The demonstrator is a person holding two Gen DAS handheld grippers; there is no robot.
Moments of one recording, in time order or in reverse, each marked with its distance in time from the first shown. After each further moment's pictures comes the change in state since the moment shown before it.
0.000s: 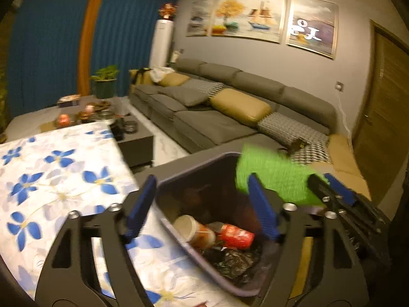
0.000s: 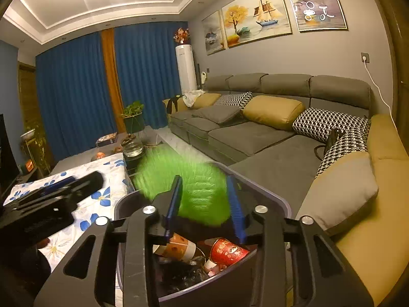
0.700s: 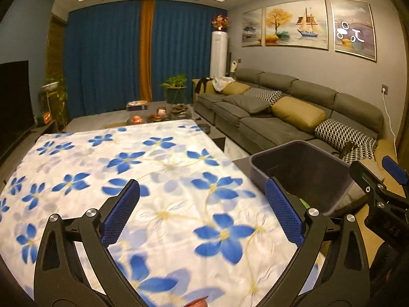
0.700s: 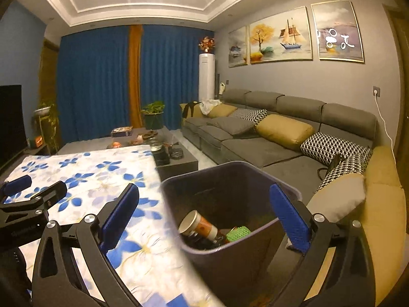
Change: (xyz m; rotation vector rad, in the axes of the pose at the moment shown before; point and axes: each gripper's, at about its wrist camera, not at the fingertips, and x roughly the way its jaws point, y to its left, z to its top) left arm -0.148 0.055 -0.051 -0.020 -0.054 0.343; right arm -0.086 0.071 -0.023 -0.170 -0.056 0.041
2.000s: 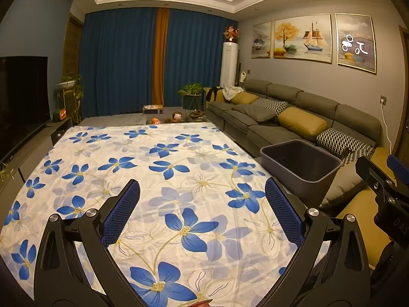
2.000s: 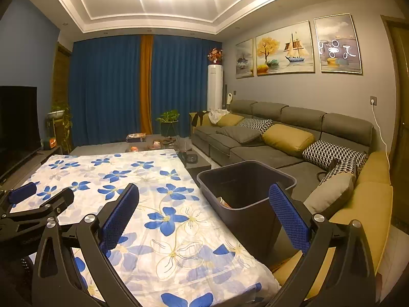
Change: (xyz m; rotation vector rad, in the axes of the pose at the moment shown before) left arm -0.131 0.060 -0.040 -0.045 -0.050 0.027; right arm -0.124 0.051 -0.019 -0.010 -0.051 0.030
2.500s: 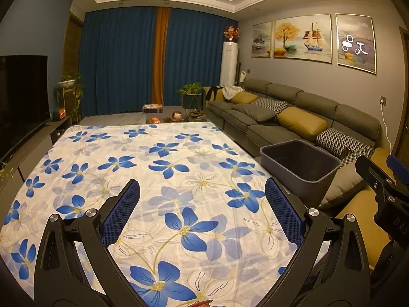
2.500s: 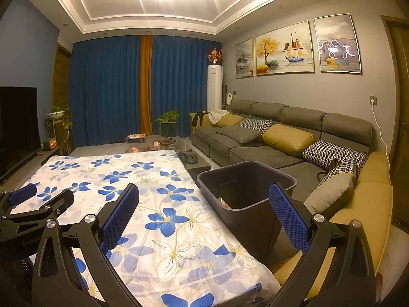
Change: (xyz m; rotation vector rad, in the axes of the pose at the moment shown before) left arm -0.002 0.000 0.000 -0.004 0.001 -0.001; right arm 0.000 0.001 0.000 0.003 -0.004 0.000
